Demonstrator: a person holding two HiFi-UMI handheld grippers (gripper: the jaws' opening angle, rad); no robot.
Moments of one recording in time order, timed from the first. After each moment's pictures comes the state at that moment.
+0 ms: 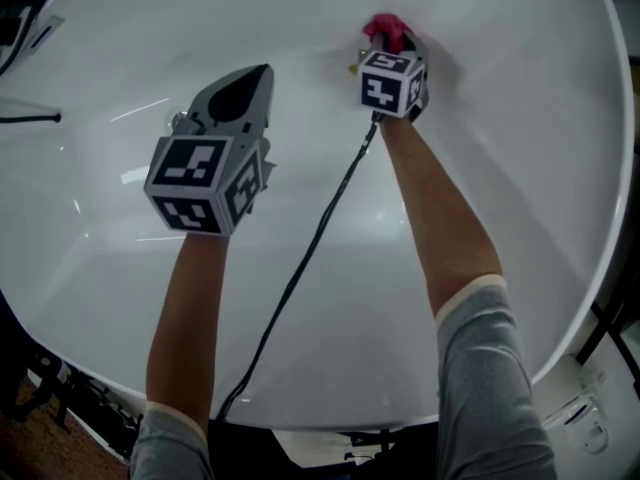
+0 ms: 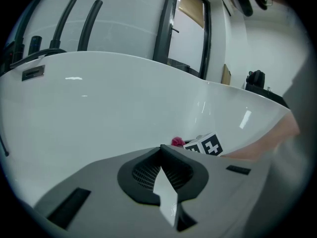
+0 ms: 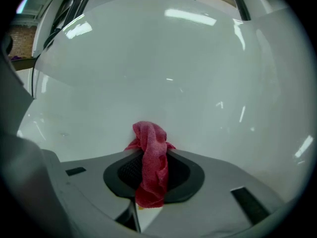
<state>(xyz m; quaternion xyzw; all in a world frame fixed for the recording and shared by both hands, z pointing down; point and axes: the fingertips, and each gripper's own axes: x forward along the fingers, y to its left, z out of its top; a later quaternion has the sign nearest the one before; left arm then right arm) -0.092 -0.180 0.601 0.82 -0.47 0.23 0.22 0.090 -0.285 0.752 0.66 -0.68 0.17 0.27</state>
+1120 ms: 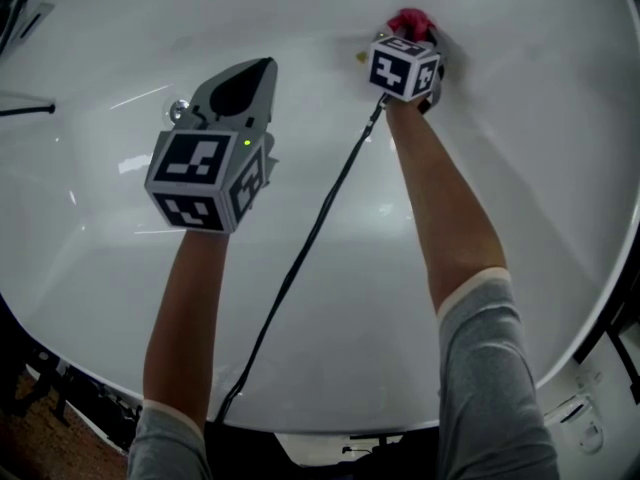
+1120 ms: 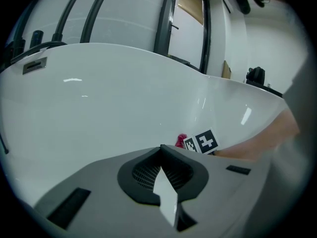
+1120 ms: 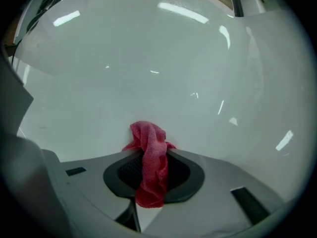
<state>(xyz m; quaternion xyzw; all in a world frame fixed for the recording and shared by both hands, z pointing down) -0.095 -0.172 0.620 0.82 -0.47 0.24 0.22 0.127 -0.280 0.771 0.72 -0.60 0.19 0.30</state>
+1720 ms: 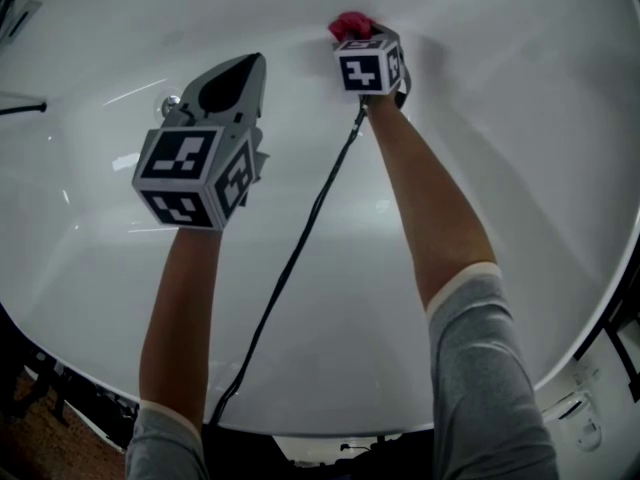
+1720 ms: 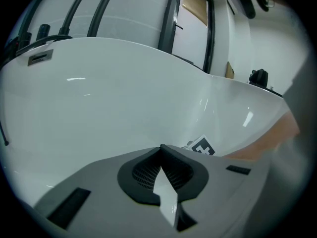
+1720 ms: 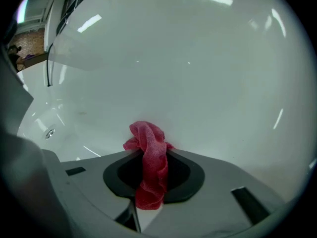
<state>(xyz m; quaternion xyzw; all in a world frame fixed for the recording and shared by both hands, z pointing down) -0.105 -0.171 0.634 0.81 -0.48 0.23 0.23 0.030 -0.265 0.826 0.56 -0.72 0.23 0.35</state>
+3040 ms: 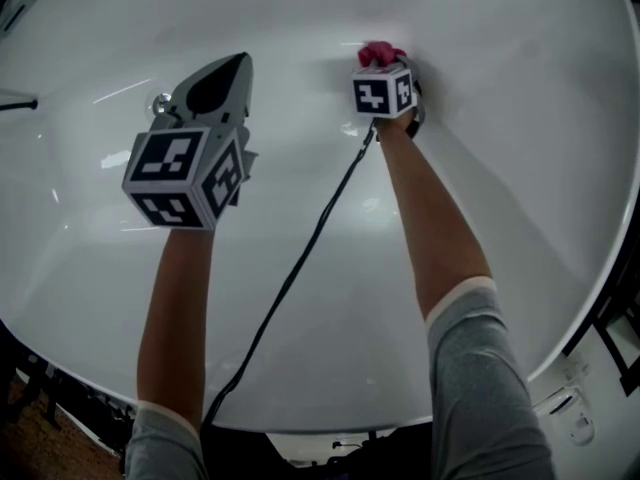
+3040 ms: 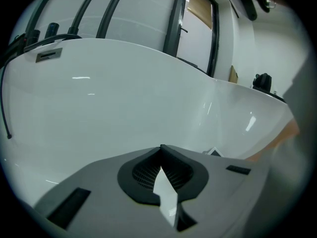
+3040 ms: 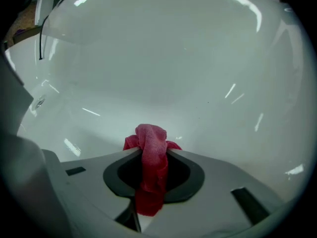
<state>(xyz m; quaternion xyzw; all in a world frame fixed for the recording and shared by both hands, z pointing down) -0.116 -0.170 0.631 0.80 -0.50 0.22 0.24 0.098 -0.212 0.850 0.58 -0.64 0.23 0.44</state>
